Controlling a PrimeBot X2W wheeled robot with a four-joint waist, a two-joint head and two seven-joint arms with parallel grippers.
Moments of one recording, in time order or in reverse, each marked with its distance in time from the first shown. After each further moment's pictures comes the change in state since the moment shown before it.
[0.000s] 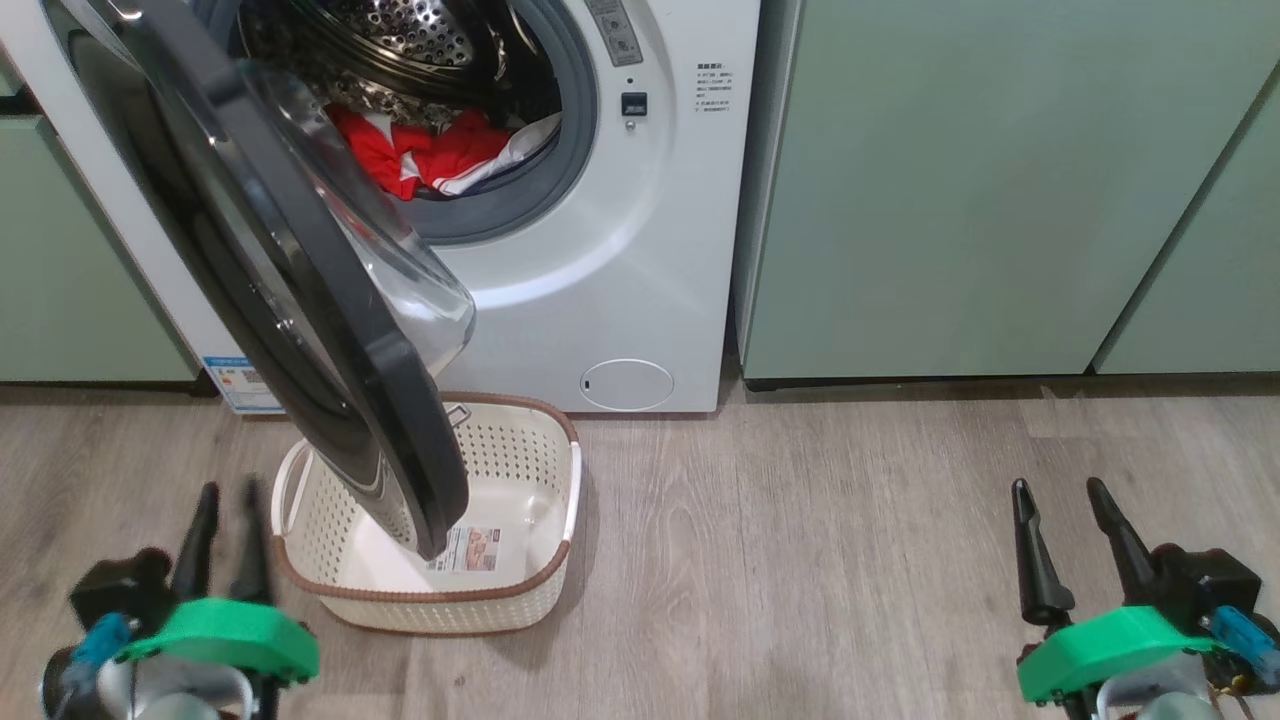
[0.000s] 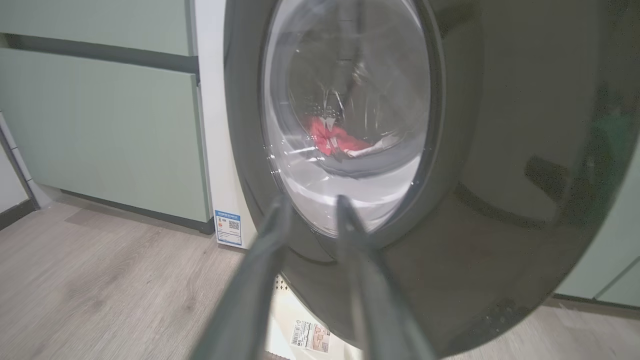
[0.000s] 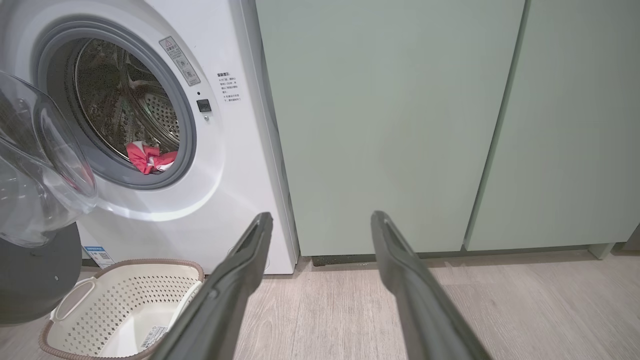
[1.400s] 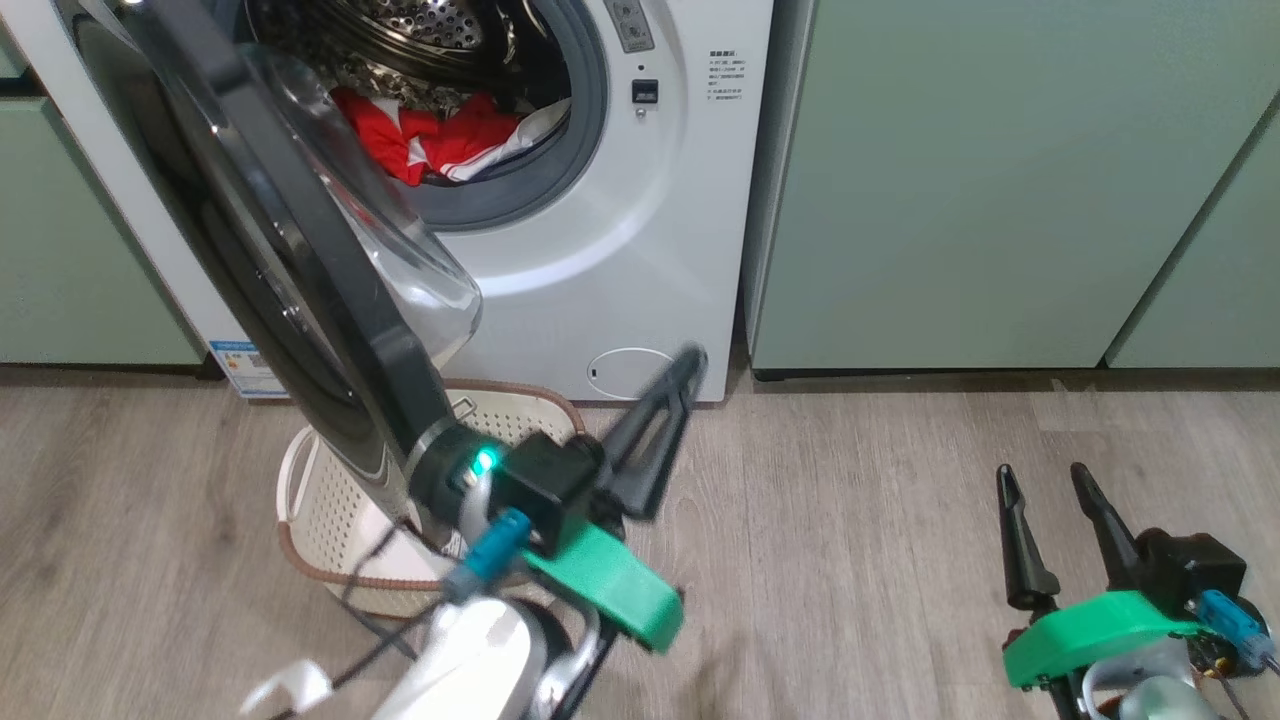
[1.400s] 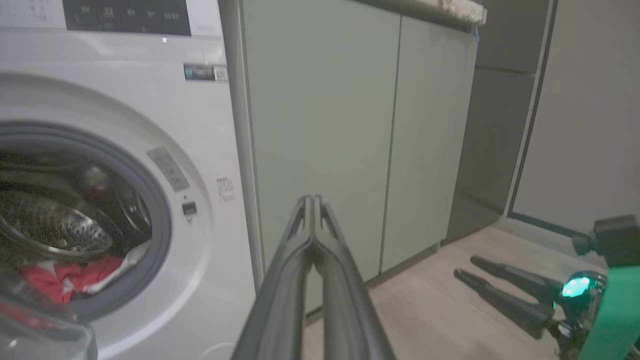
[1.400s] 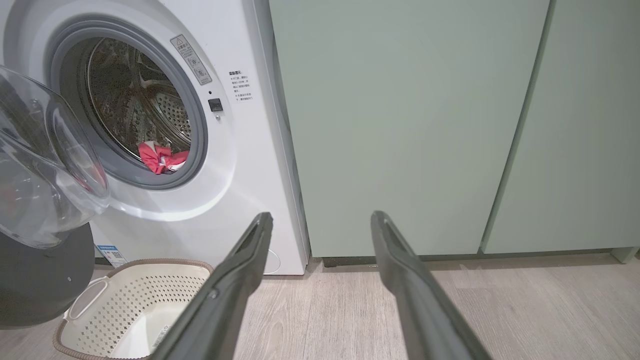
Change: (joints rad) left arm -0.144 -0.027 -0.721 -0.530 -0.040 0.137 0.237; right arm -0.031 0.005 0.022 0.013 0.010 0.000 0.000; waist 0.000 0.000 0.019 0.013
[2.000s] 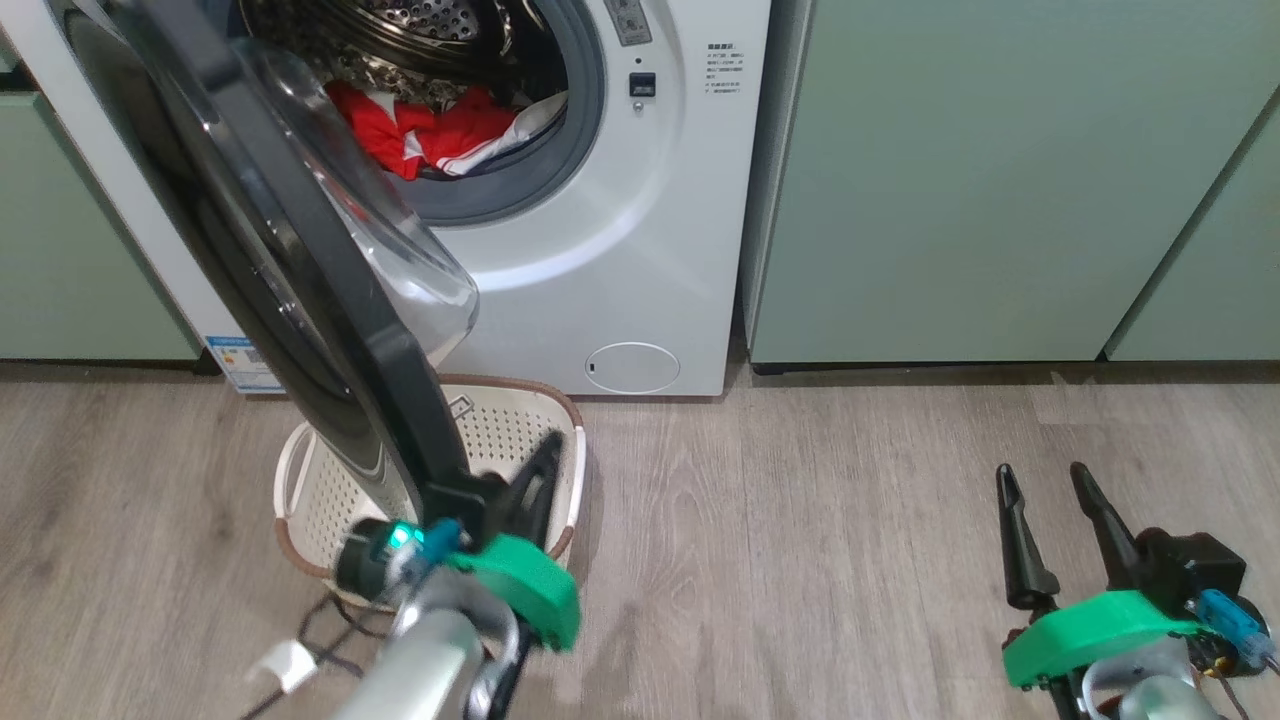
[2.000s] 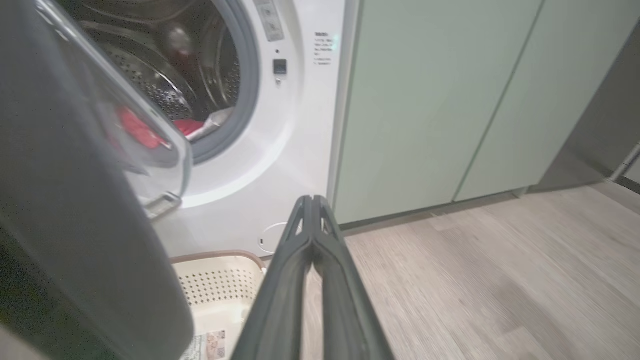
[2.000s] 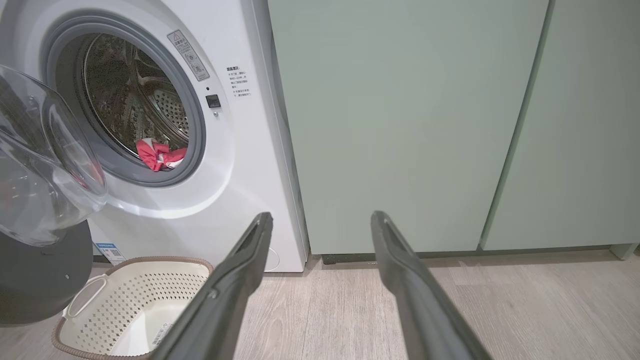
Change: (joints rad) left arm -0.045 0.001 0.011 0.597 -0.108 0.046 -0.210; right arm -0.001 0.000 0.000 0.000 0.000 0.000 0.000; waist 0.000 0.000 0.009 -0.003
